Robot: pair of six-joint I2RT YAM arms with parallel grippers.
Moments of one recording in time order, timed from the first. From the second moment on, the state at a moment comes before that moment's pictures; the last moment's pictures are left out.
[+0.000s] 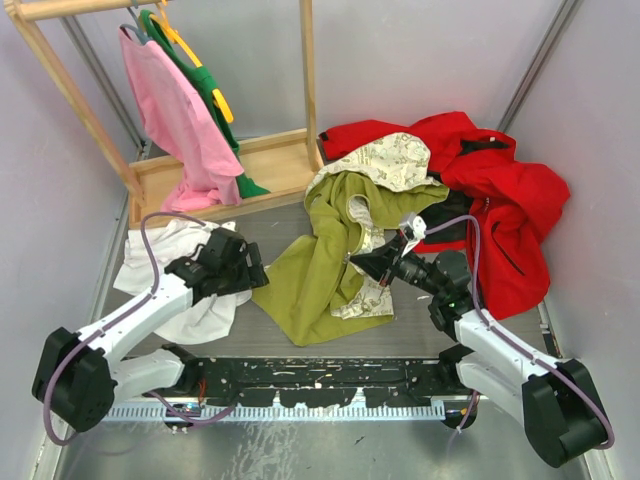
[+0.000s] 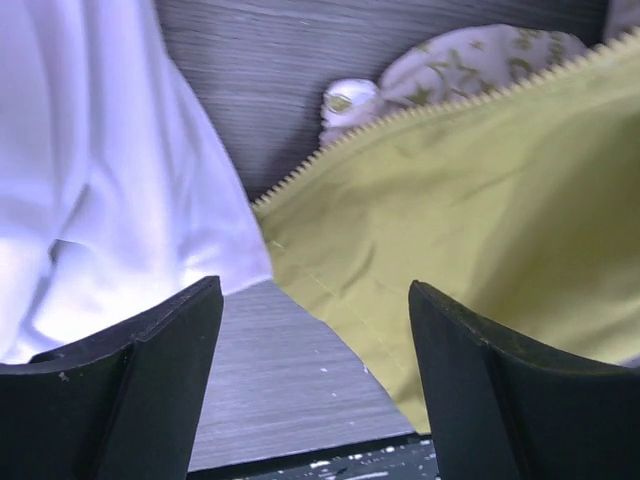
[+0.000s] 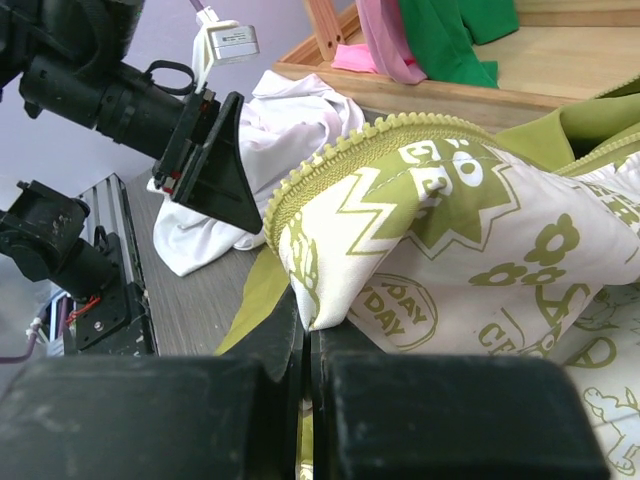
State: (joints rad) left arm -0.55 1.08 0.68 -0.53 -0.08 -0.73; right arm 0.39 0.90 0.26 0.73 -0.66 0.39
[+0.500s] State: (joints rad) left arm -0.43 1.49 0.84 -0.39 0.13 -0.53; right arm 0.39 0.90 0.24 0.73 -0.65 0.38
